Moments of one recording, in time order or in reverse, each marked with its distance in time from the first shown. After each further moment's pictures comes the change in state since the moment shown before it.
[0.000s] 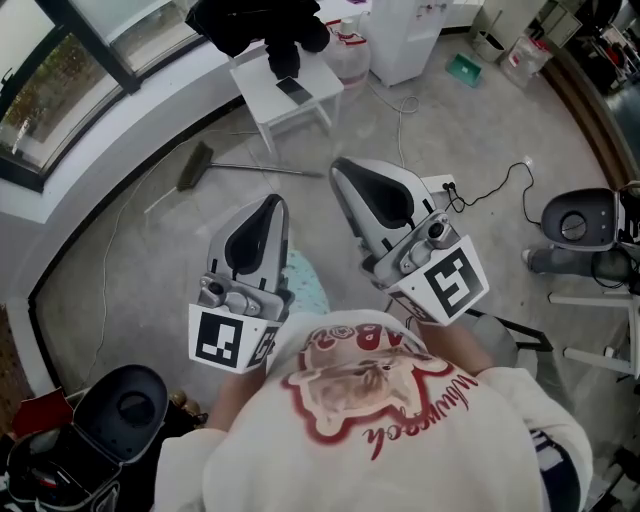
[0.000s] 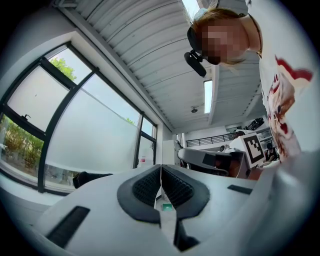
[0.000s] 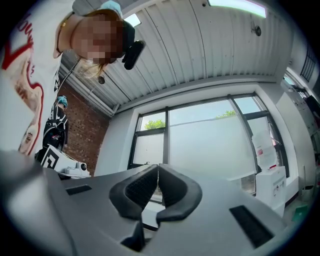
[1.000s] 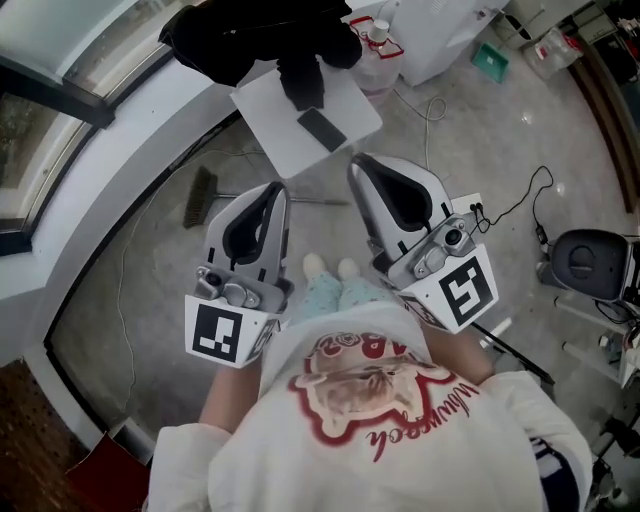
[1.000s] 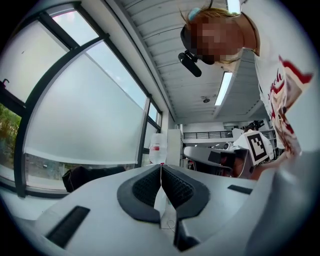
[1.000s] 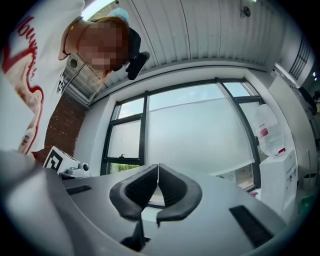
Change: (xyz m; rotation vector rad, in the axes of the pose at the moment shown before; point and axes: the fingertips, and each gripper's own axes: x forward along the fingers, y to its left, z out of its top) left arm 0.263 0.336 -0.089 -0.076 0.128 -0.089; right arm 0.310 -0.242 -0.151 0.061 0.071 -0.147
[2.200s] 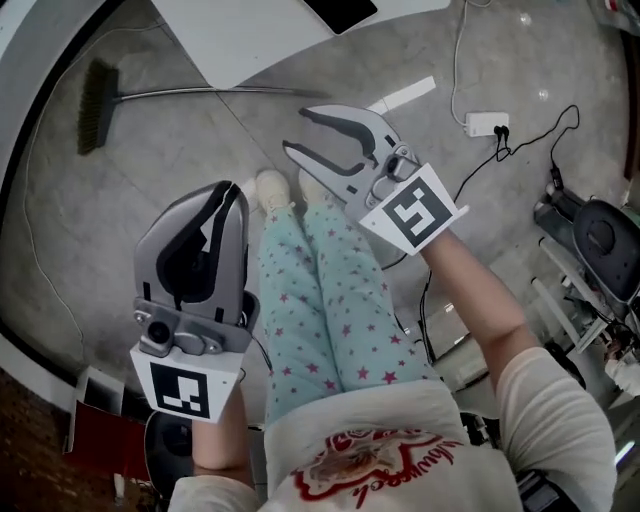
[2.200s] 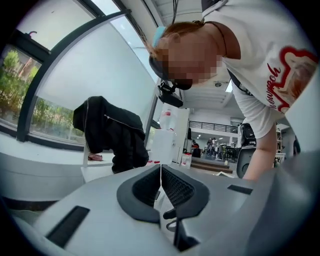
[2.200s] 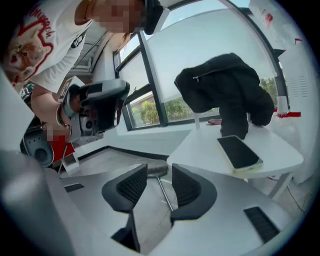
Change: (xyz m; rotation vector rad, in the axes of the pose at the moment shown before) left arm 0.005 0.090 -0.356 -0.148 0.174 0.042; right arm -0.041 -0.025 -0.546 0.158 0.611 0.302
